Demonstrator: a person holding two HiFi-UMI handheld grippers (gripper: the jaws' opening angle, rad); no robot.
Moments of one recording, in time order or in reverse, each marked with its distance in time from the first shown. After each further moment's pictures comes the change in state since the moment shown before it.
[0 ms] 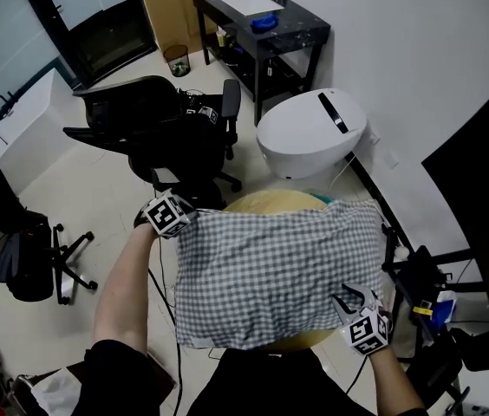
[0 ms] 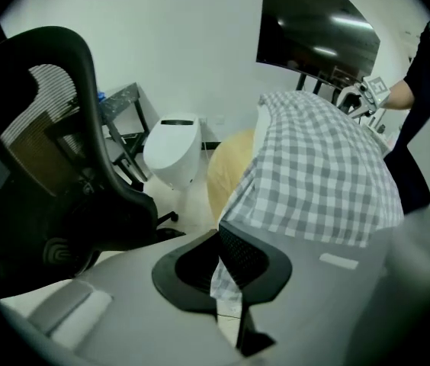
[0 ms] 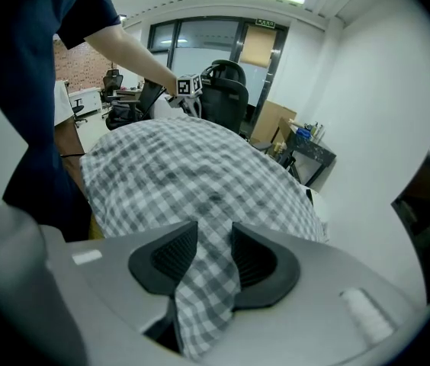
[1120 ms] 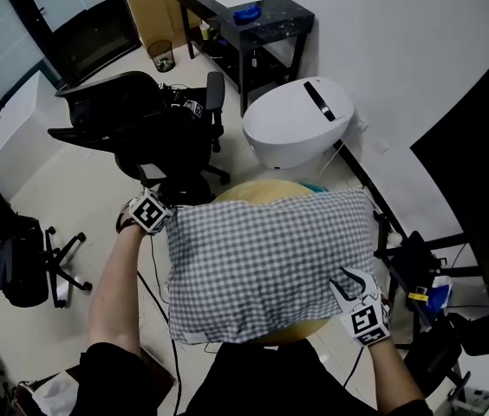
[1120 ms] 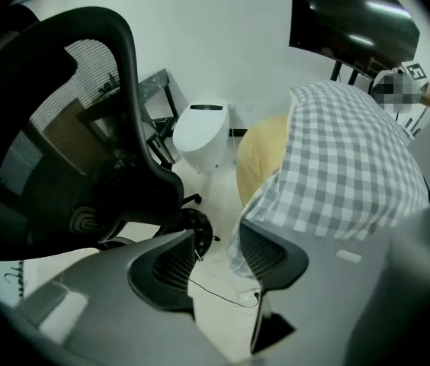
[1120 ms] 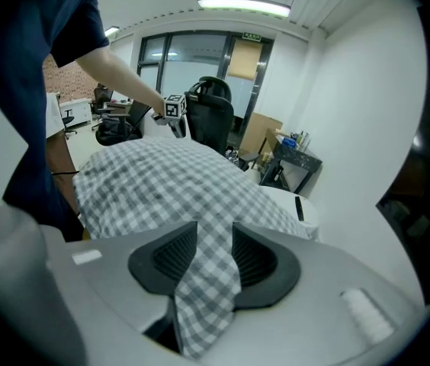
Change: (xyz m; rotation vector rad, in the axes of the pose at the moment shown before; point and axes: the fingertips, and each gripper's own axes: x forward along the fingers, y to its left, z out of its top) left arm -0.004 0.034 -0.040 -0.129 0.103 0.188; right arm -0.020 -0.021 0.023 0.062 -0.107 -0.067
